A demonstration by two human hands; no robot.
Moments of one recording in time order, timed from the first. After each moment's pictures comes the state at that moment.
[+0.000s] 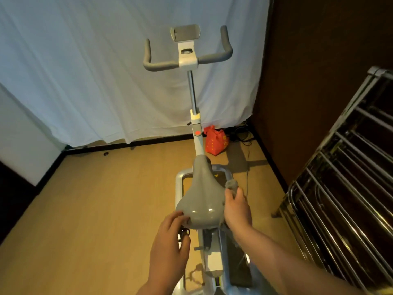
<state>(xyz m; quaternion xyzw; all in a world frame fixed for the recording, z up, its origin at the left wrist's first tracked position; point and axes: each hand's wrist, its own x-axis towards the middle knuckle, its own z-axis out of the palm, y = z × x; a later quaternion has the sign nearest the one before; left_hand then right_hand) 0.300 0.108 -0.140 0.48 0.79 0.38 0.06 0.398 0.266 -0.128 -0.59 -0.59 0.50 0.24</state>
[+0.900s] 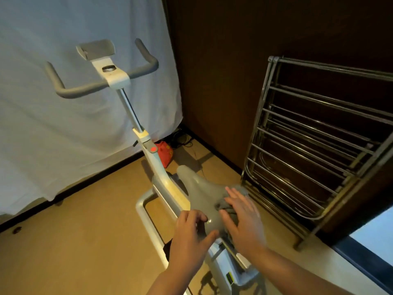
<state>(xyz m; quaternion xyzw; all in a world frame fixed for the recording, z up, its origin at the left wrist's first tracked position) 0.203 0.163 -0.135 0.66 0.62 0.33 0.27 0.366 0.186 -0.152 -0.60 -0.69 0.18 0.36</state>
